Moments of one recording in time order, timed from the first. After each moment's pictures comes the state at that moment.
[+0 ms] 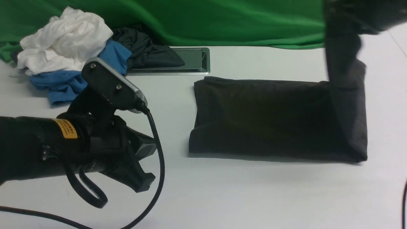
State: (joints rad) right arm 0.10 1.65 -1.51 0.49 0.85 -0.27; left arm -0.45 1.09 -0.73 -0.28 0.52 0.51
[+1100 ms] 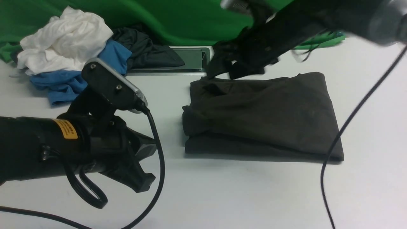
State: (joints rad) right arm 0.35 1.98 -1.76 0.55 0.96 -0.21; left arm -0.45 1.09 -0.73 -0.28 0.52 0.50
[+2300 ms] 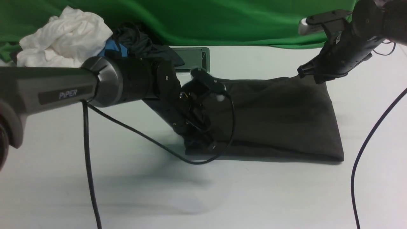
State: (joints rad) right arm 0.15 2.02 -1.61 -0.05 0.80 -0.02; left arm -0.45 1.96 -1.30 -0.30 0.64 0.63
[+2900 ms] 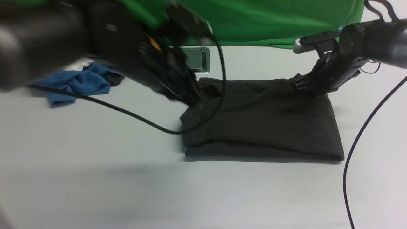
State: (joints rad) right arm 0.13 2.13 -1.61 -0.04 0.71 -0.03; left arm -0.45 1.52 -1.24 -0.21 0.64 0.53
